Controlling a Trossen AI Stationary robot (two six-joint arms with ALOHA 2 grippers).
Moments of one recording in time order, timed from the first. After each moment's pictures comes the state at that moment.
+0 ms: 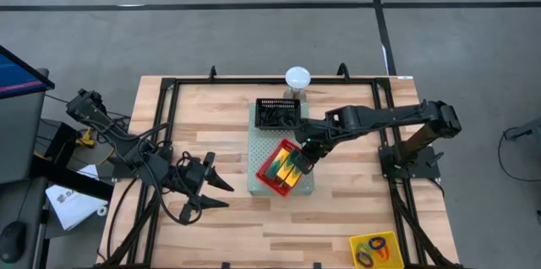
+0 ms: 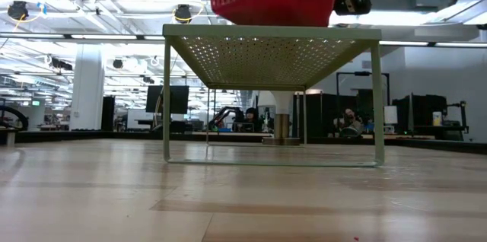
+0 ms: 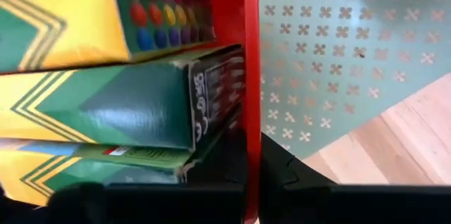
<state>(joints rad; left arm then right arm) -0.66 1.09 0.98 -0.09 -0.39 -0.35 0.08 1.58 1.48 -1.03 -0.06 0.78</state>
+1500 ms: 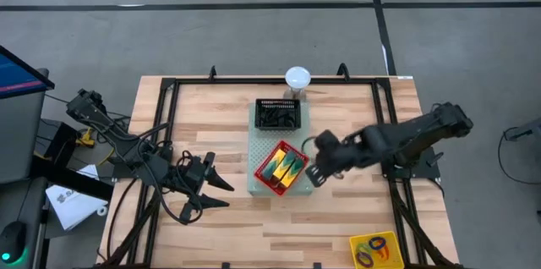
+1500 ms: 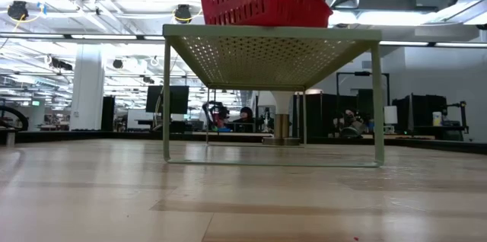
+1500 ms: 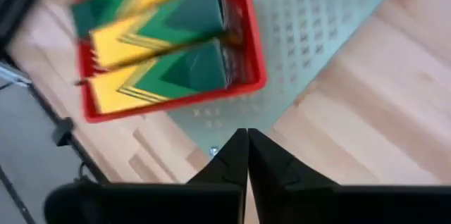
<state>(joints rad) -0.66 1.09 0.98 -0.09 -0.40 -0.38 0.32 1.45 1.49 -1.15 0.25 1.15</state>
